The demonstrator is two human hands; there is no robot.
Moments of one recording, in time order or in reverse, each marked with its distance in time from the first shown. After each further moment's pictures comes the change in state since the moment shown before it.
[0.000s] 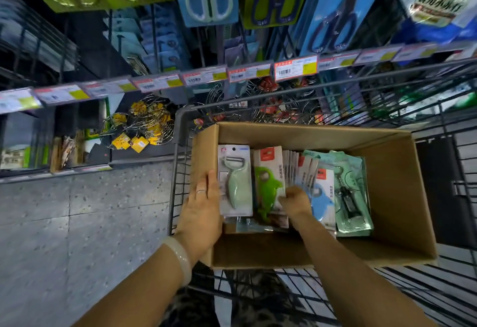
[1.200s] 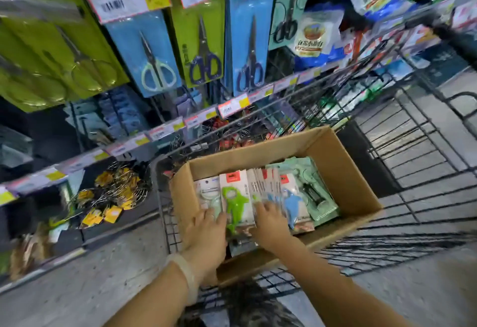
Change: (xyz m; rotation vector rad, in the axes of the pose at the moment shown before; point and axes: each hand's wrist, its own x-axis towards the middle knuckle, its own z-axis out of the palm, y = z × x) left_hand -0.023 0.029 -0.049 0.353 -0.196 0.317; right_hand -0.106 -0.013 -0.003 -0.588 0.082 -0.300
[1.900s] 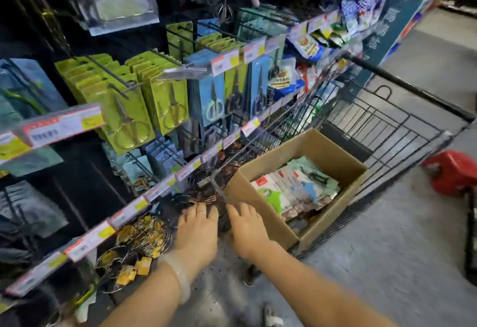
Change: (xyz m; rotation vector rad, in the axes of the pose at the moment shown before) left_hand -0.111 -0.236 -0.047 0.259 0.259 0.254; right_hand -0.102 -0.287 0.034 -0.015 0.412 0.004
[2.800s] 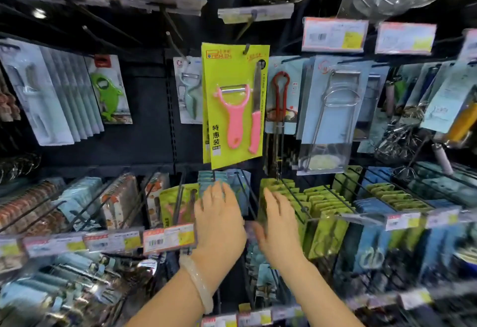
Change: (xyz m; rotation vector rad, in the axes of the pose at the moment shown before) left_hand -0.094 -0.176 -0.198 -0.163 0.665 -0.791; right_hand 0.087 -0.242 -0.187 0.350 0.475 -0.669
